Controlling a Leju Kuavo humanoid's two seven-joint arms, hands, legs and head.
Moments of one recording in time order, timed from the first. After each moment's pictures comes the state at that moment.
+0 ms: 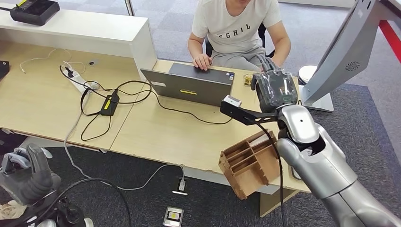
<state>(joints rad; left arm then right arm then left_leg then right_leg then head) 0.31 -0.12 -0.13 -2.14 0.57 0.64 -0.70 -0.94 -0.13 0.86 -1.08 1.04 -0.05 0.24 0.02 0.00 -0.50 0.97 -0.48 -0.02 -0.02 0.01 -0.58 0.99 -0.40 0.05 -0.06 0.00</state>
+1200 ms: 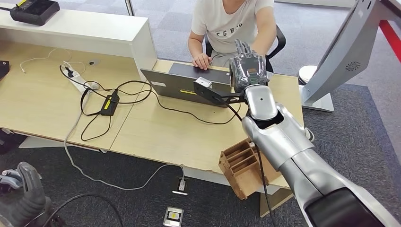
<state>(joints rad) 0.44 -0.23 -0.07 -2.18 0.48 0.69 -0.70 -1.15 0.20 0.87 -0.51 1.17 -0.20 0.28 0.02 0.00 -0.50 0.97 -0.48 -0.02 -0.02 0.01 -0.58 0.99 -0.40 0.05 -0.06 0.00</state>
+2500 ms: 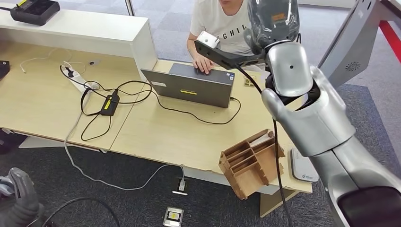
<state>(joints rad) 0.48 -0.27 -0.05 -2.23 0.44 0.69 -0.70 -1.23 0.06 0.80 -1.02 1.32 -0.08 0.30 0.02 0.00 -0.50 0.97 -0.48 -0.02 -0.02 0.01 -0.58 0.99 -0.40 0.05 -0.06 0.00</state>
